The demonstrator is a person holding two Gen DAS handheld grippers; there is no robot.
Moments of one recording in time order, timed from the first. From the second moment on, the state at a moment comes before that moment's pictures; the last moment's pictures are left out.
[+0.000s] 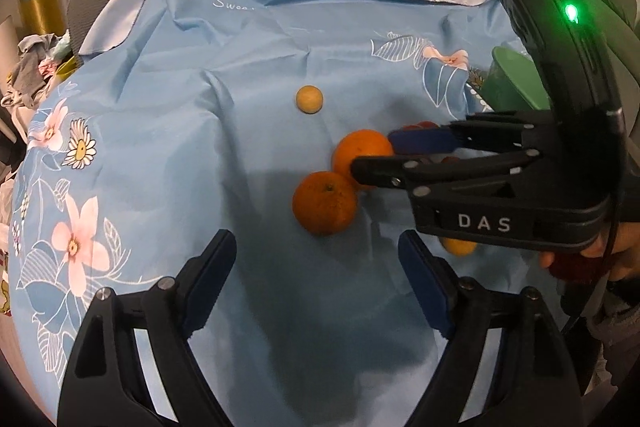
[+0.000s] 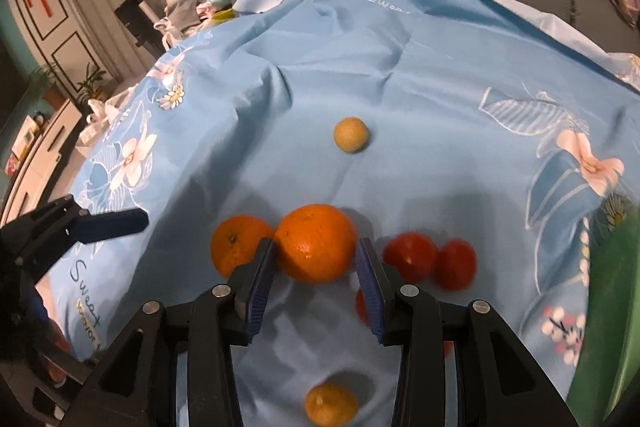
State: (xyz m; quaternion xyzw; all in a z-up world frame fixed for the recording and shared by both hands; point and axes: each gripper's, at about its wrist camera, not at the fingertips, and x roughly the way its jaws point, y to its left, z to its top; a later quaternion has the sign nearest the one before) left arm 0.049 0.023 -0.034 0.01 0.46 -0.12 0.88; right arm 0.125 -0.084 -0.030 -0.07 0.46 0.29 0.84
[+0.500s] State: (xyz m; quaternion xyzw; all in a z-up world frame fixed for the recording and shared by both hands) left arm 0.091 0.007 -0.057 0.02 0.49 -0.13 0.86; right arm 0.145 -0.083 -0.037 -0.04 0.48 0.32 0.82
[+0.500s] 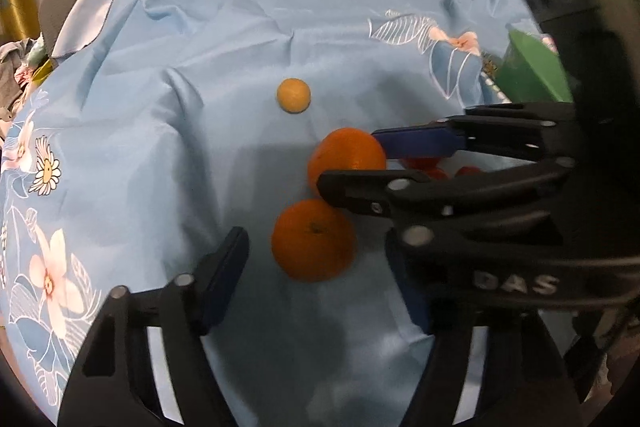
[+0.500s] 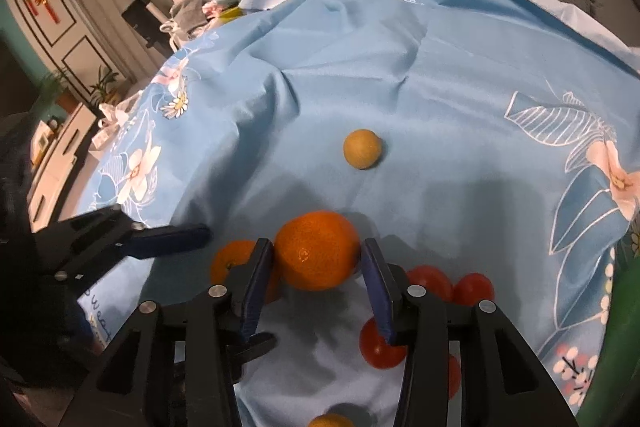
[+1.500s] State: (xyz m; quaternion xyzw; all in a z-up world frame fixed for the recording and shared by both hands) left arm 0.032 0.027 -0.016 -0.04 0.46 -0.11 0.88; right arm 0.073 -0.154 -0.002 0.05 0.43 0.31 0.85
